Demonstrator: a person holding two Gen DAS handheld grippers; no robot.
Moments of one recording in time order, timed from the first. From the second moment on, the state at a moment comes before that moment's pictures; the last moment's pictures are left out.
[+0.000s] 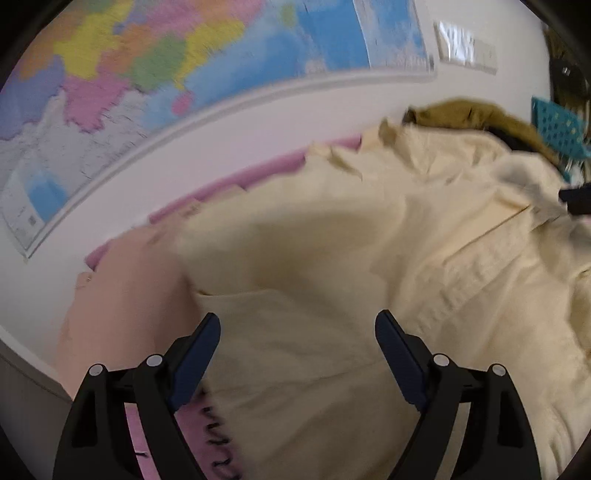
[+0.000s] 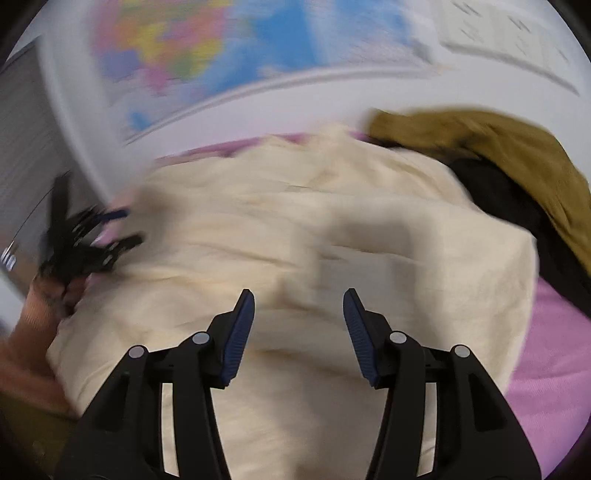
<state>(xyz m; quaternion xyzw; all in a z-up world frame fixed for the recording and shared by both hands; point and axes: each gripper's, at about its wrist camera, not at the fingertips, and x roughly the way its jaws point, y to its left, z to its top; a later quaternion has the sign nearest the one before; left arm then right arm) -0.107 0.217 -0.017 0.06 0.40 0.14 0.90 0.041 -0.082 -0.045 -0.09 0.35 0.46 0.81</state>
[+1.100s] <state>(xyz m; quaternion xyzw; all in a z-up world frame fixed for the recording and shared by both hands) -0.204 0.156 -0.038 0.01 0.40 0.07 0.91 -0.011 -0.166 -0.102 -0.05 0.39 0.41 0.82</state>
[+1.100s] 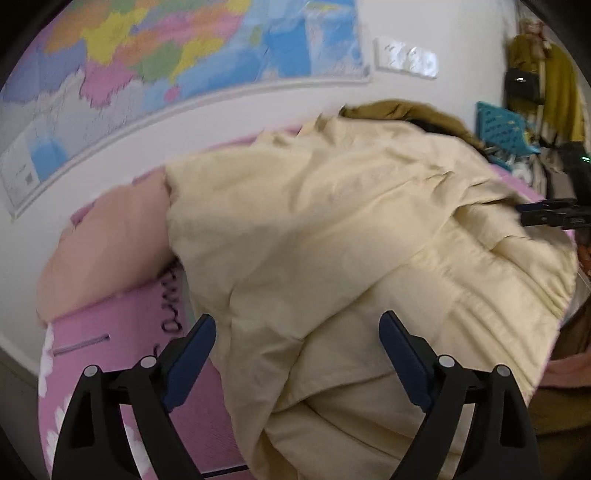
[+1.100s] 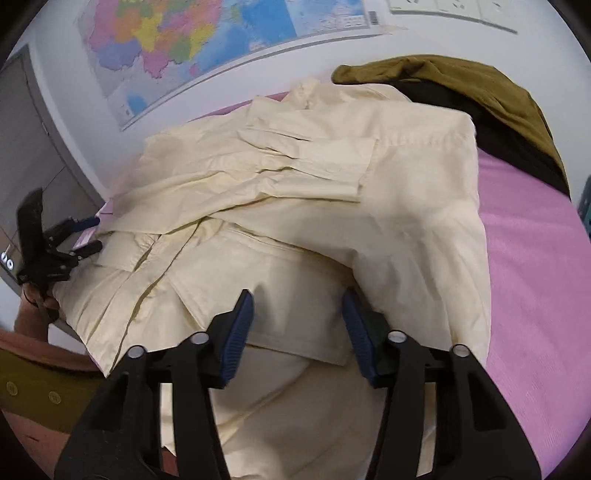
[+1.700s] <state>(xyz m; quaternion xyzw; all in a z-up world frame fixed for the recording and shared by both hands) -0.279 0.207 -0.059 -0.27 0.41 0.01 0.87 -0.019 -0.281 -0.105 0.11 0.39 0.38 0.83</state>
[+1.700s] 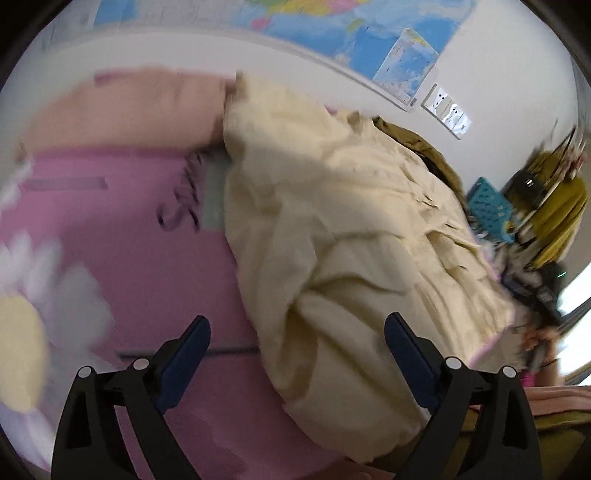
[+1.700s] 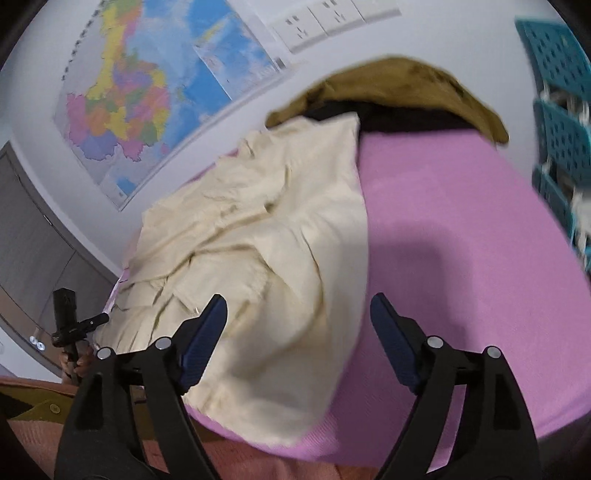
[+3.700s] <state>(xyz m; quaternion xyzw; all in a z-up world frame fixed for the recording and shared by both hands) -0.240 0.235 0.050 -0.33 0.36 -0.05 0.87 -0.025 -0.254 0.005 0.27 0.28 0.55 0.74</state>
